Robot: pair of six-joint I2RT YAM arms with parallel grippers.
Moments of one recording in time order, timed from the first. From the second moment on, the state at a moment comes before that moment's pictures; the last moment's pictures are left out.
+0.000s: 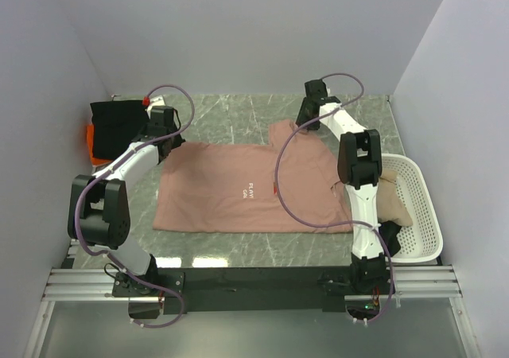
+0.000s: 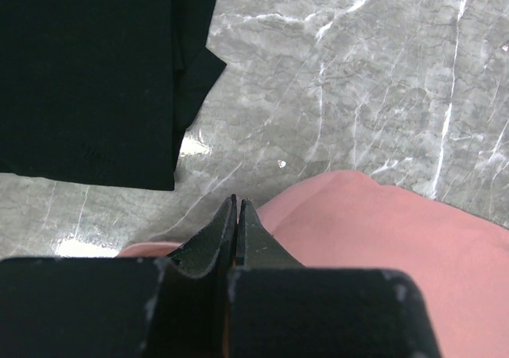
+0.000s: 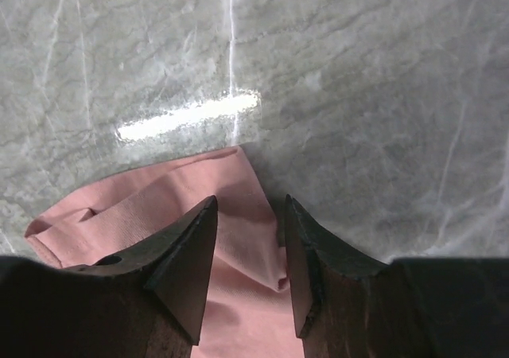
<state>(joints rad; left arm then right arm) -0.16 1.61 1.10 -0.16 -0.26 -0.47 0.19 2.42 2.05 -0.57 0.11 0.47</state>
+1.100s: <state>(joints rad) -0.16 1.60 1.05 -0.17 -0.32 -0.48 0.20 1.88 1.43 -0.18 0.00 0.48</state>
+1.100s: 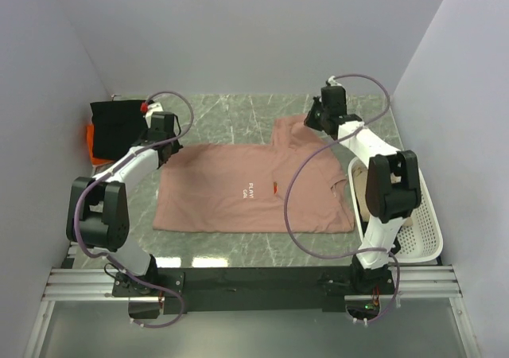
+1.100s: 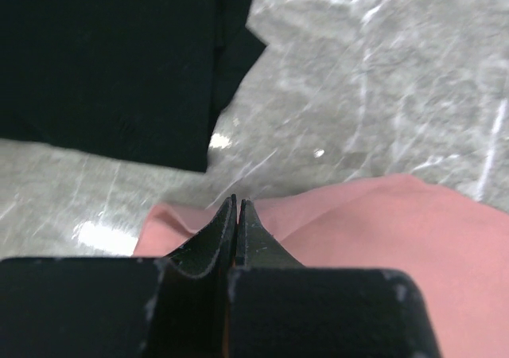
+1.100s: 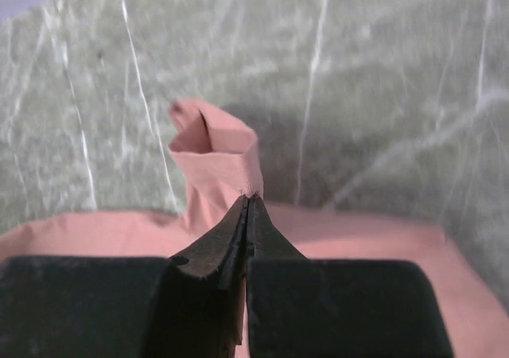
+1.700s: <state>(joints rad) -0.13 1.40 0.86 -0.19 -0.47 -0.54 0.20 1.30 0.90 -0.18 0.02 0.47</state>
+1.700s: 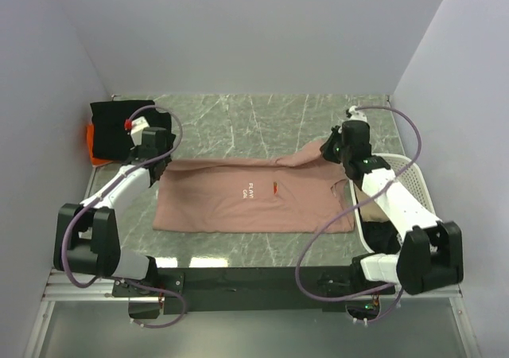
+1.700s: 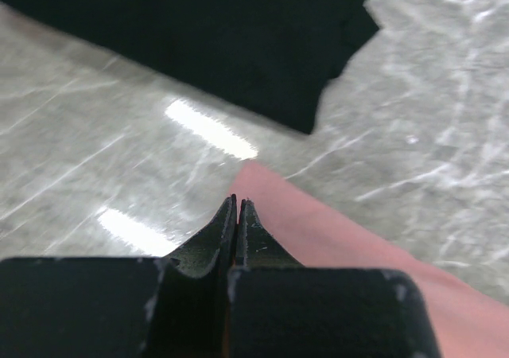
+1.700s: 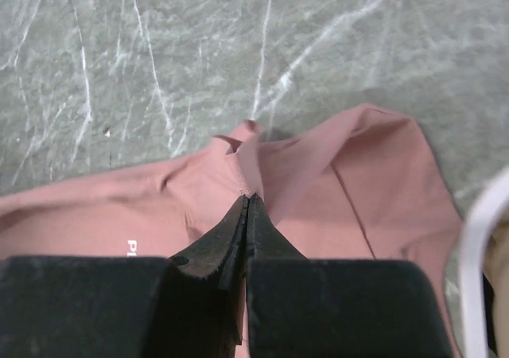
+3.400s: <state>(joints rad) -0.14 0.94 0.53 -0.19 -0.53 -0.61 0.41 0.59 0.67 -0.67 0.40 0.61</state>
